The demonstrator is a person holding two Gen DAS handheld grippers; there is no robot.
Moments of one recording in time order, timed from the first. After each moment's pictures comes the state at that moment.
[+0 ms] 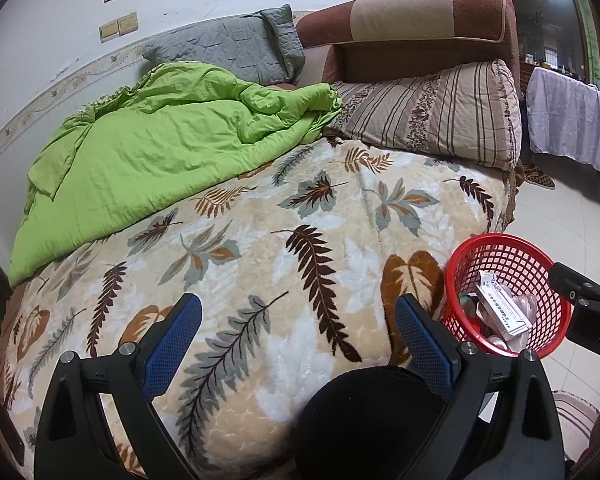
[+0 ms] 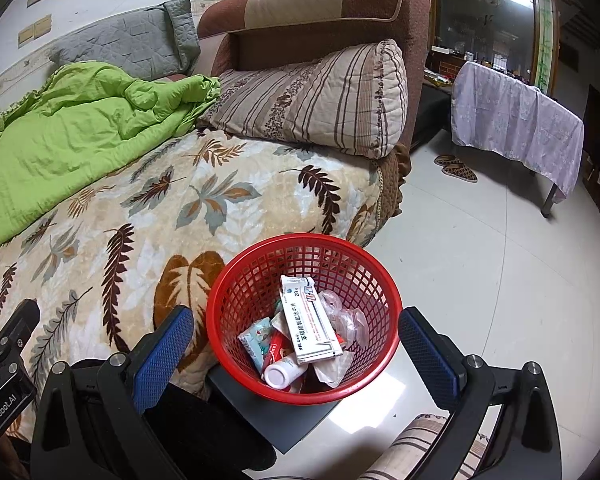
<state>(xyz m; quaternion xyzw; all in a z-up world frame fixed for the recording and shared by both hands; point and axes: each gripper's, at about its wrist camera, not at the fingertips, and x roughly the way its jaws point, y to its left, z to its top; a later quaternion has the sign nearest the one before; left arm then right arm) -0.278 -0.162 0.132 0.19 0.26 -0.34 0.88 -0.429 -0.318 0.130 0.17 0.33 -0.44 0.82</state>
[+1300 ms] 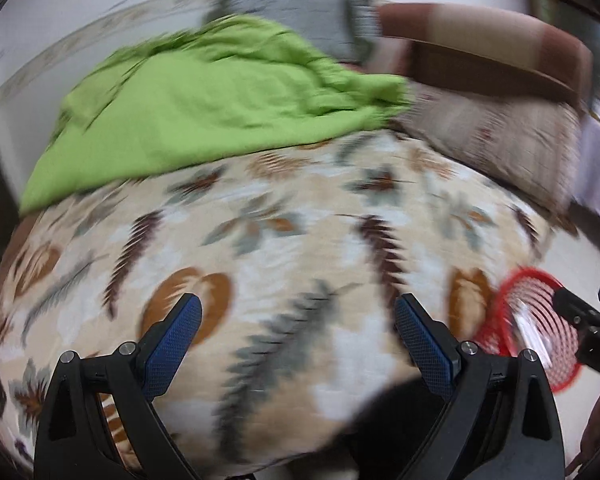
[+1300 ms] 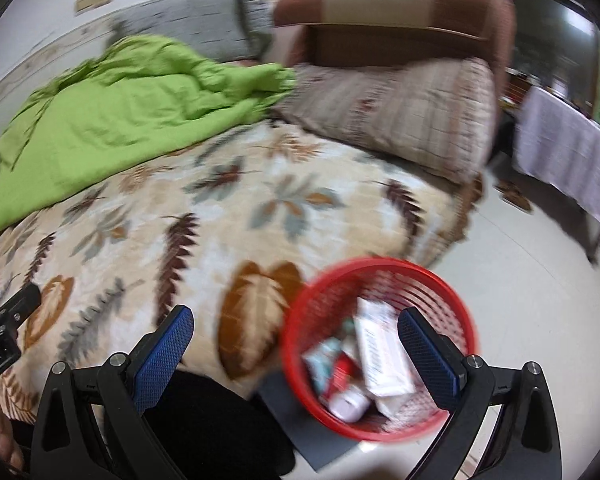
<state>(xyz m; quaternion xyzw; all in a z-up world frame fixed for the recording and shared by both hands) -0.197 -0.105 0.131 0.11 0.34 -0.26 0.90 -0.344 -0.311 0.127 0.13 0.35 -0.32 0.87</state>
